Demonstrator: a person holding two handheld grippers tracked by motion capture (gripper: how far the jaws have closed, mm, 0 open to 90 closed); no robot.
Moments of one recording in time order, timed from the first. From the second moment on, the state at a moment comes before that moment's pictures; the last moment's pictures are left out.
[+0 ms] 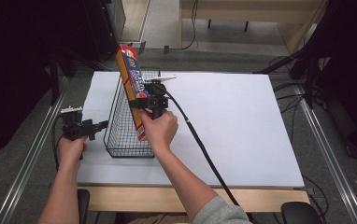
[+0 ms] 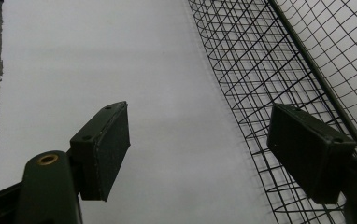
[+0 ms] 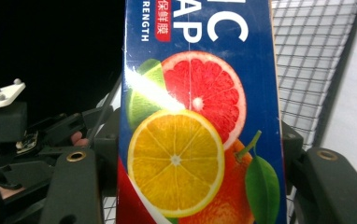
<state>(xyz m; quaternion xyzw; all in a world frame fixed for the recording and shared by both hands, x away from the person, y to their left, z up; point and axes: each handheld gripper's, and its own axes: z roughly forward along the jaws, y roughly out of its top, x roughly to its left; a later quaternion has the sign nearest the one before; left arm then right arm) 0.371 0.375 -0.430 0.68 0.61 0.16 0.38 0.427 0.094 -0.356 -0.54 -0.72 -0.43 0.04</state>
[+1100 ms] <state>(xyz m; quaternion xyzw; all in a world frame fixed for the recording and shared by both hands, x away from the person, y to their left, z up) 0.372 0.374 -0.430 0.68 0.61 0.15 0.39 0.417 0.115 -0.390 -0.60 -0.68 -0.41 -0.01</state>
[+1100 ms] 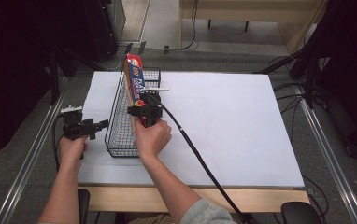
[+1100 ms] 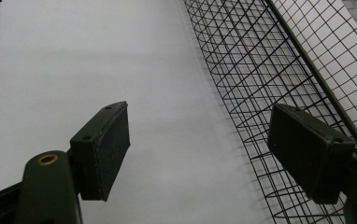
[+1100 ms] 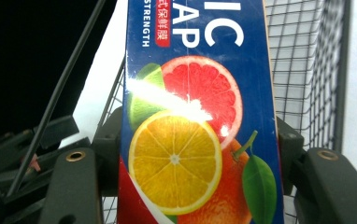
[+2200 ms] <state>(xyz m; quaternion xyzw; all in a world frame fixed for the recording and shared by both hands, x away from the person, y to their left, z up) 0.372 0.374 -0.429 0.67 0.61 0.16 0.39 0.414 0.135 -0.405 -0.61 -0.71 -0.35 -0.08</state>
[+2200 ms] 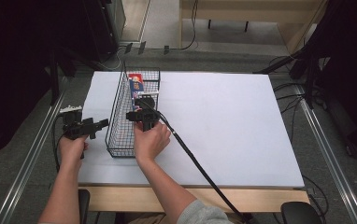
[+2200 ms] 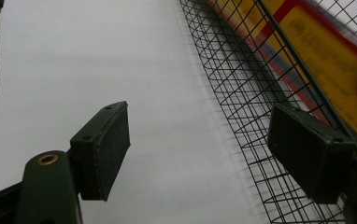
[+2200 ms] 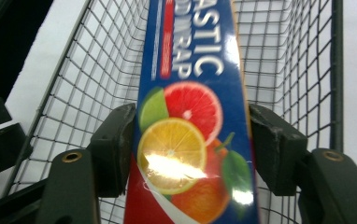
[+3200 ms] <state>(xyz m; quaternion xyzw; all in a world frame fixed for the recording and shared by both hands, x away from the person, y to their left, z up) 0.371 0.375 -0.429 0.67 0.61 0.16 0.39 0.415 0.105 -0.390 -0.52 -0.73 -0.42 -0.08</state>
